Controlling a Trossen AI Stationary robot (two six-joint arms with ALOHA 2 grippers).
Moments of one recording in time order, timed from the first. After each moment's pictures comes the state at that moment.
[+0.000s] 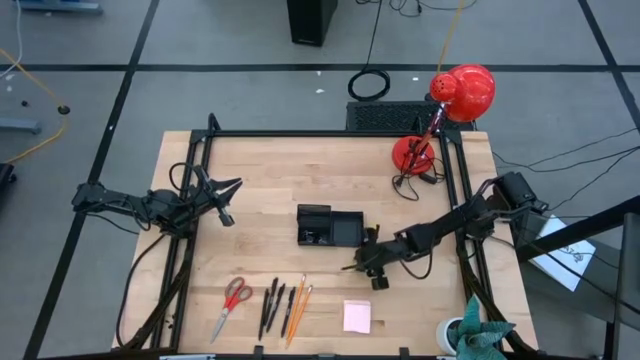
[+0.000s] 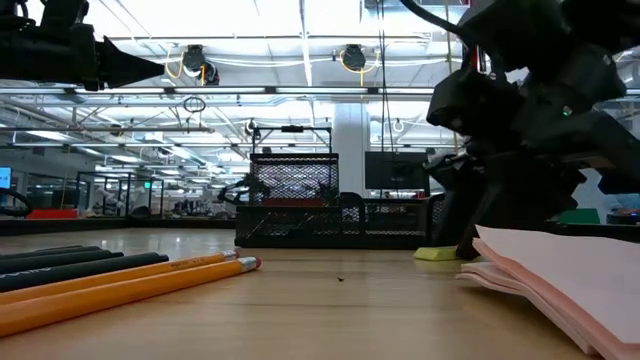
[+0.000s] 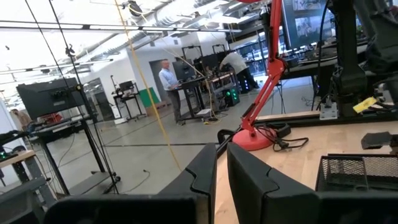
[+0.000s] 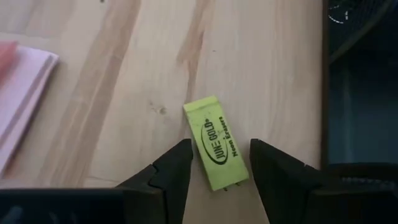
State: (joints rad) left arm -0.21 0.16 0.05 0.32 -0.69 0.39; right arm 0.35 1.71 0.63 0.16 0.06 0.16
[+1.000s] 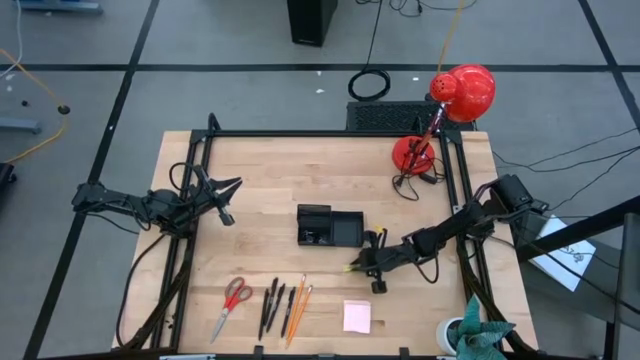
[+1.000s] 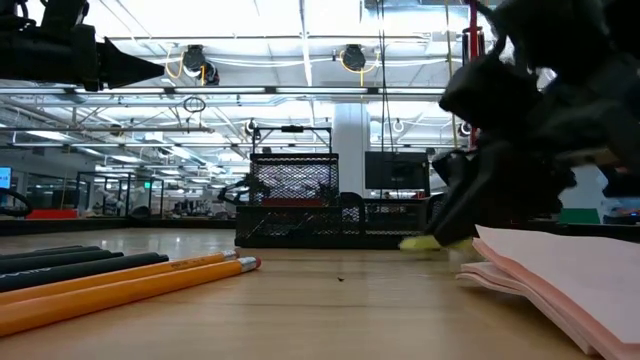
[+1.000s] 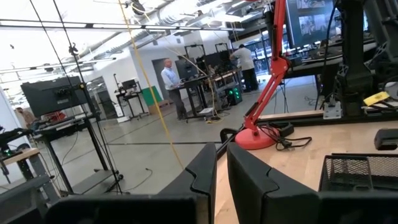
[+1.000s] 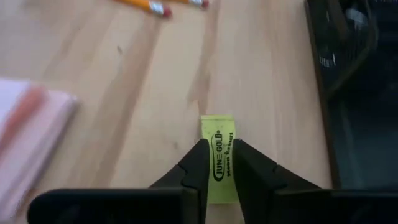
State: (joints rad) left arm -0.21 0.16 0.05 0.32 -0.71 0.39; right arm 0.40 1.72 0.56 0.48 0.20 0.18
